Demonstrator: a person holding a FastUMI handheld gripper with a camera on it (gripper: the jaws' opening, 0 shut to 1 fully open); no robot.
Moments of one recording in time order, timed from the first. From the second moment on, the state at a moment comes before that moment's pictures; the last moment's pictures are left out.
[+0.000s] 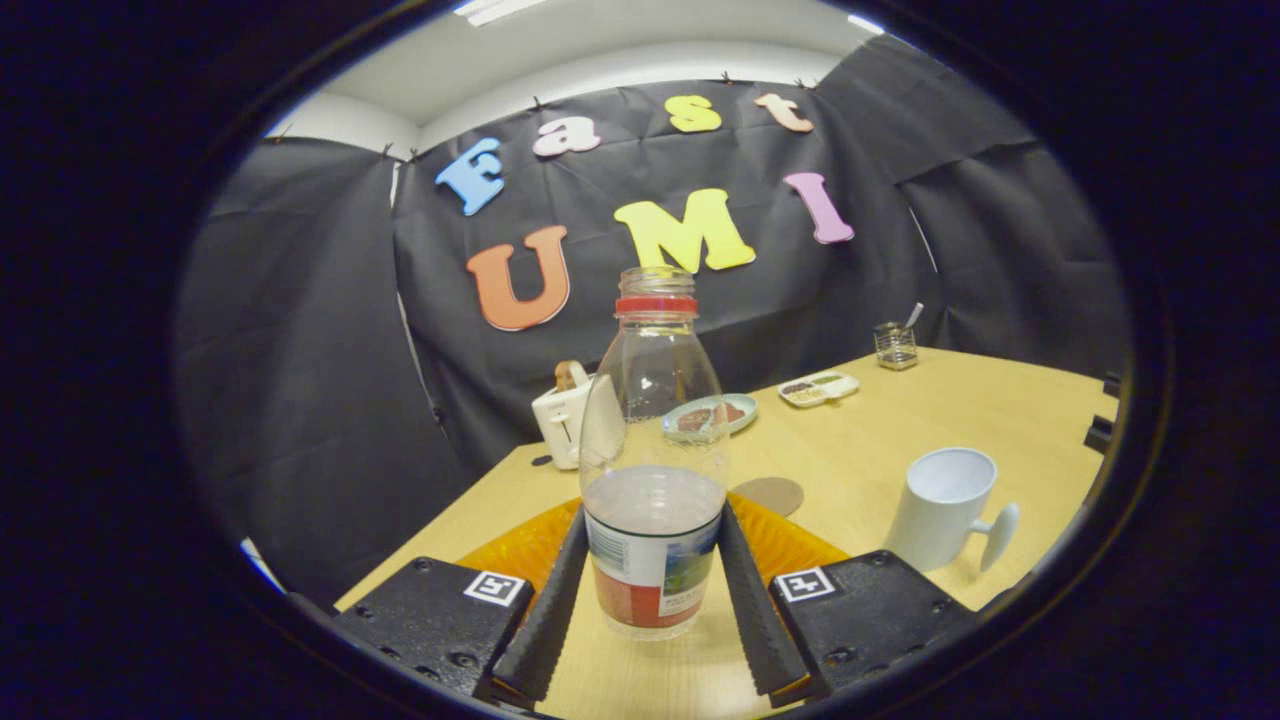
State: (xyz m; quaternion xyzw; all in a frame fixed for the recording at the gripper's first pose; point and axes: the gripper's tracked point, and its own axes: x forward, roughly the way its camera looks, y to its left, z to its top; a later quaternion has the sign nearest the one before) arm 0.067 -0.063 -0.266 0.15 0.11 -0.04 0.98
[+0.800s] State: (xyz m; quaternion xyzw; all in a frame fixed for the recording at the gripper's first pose) arm 0.072 -0.074 -0.248 0.49 0.07 -0.02 0.87
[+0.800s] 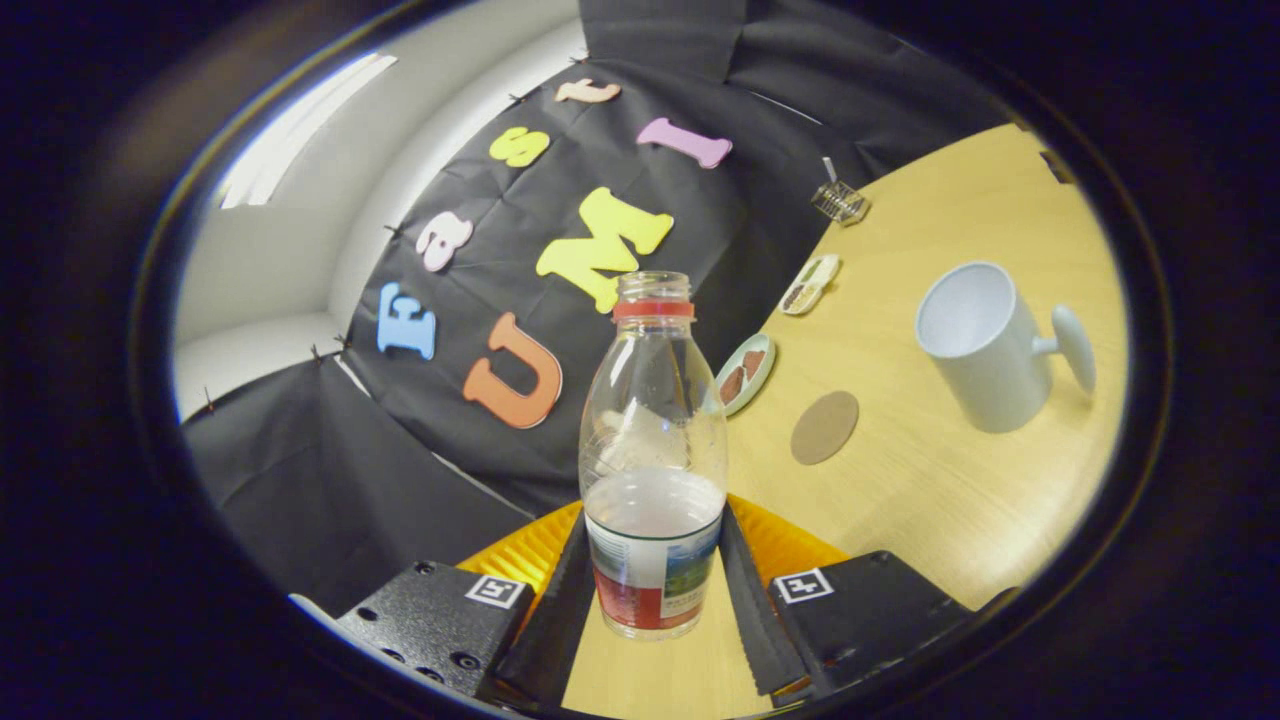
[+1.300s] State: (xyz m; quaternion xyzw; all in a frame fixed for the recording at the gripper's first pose) arm 0.070 -0.078 -0.241 0.61 0.06 -0.02 0.79
